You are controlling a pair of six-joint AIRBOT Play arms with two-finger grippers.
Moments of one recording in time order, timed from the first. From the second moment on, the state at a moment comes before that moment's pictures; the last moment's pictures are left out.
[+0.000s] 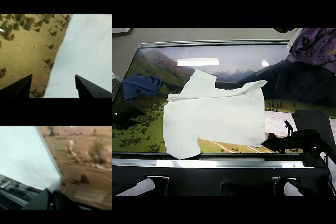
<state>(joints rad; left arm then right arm) 0.62 -1.27 1.00 1.03 -1.25 -1.40 -0.36 -1.21 0.44 2.35 -1.12 -1.95</state>
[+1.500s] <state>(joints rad) 0.33 -1.28 1.06 0.76 -1.07 -1.21 -0.18 -1.00 0.87 2.29 -1.07 -1.85</state>
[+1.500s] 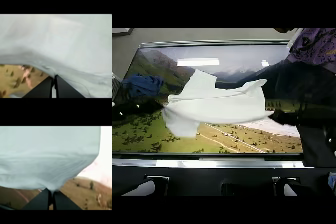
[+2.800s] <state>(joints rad) 0.26 -0.94 1.77 1.28 -1.33 -1.57 -0.07 -1.10 2.05 1.78 -1.41 -1.49</state>
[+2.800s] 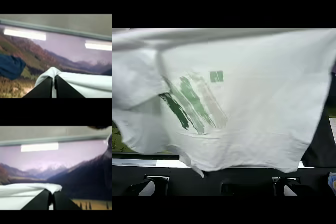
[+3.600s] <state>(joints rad) 0.10 -1.73 1.57 1.26 -0.94 -1.48 -0.07 -1.87 1.95 1.80 -1.23 -1.46</state>
